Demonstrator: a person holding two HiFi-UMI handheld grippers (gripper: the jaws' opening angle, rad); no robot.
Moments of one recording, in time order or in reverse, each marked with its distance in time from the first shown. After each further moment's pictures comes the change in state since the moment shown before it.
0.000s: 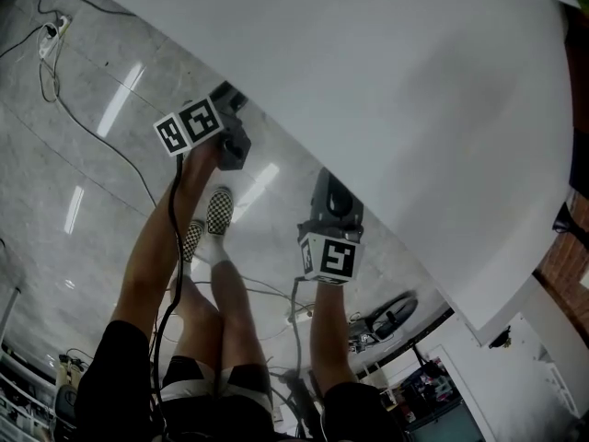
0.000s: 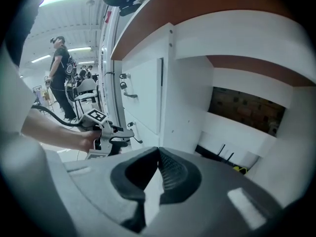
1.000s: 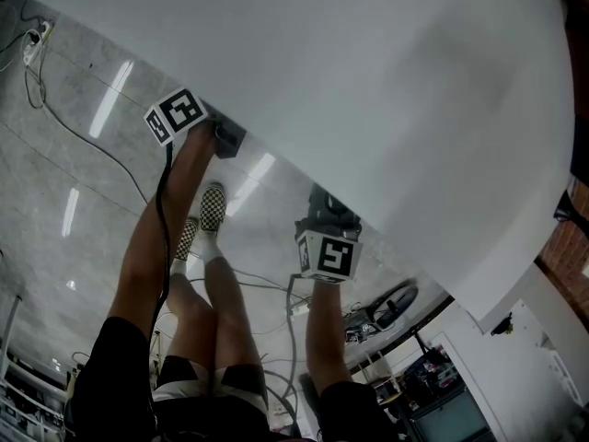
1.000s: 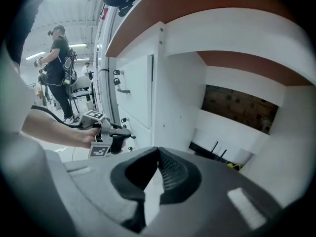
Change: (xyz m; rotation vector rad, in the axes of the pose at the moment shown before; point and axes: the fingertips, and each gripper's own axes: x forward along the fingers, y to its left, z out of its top) left arm 0.029 -0.009 -0.001 -0.157 -0.043 -0.149; right arm -0.005 -0.022 -0.016 0.023 0.023 -0.061
